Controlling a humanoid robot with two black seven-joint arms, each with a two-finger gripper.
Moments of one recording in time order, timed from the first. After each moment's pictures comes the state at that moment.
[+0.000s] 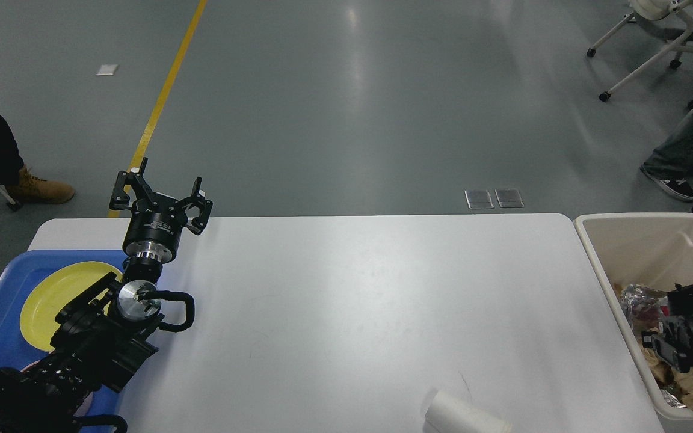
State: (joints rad) left arm -0.70 0.07 -0.99 -0.33 -0.14 -0.52 -0.40; right arm 0.88 -0.35 -1.23 0.37 -0.37 0.24 -0.25
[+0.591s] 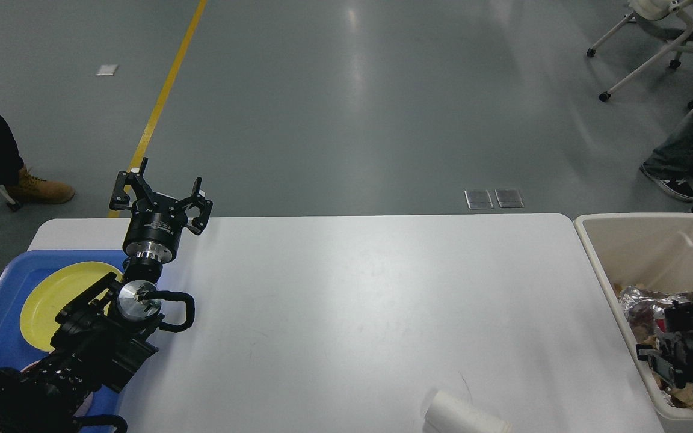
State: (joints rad) left arm -0.70 0.07 -0.99 -0.33 -0.14 -0.52 -0.40; right arm 0.82 -0.34 -1.19 0.36 -0.37 0.20 -0.24
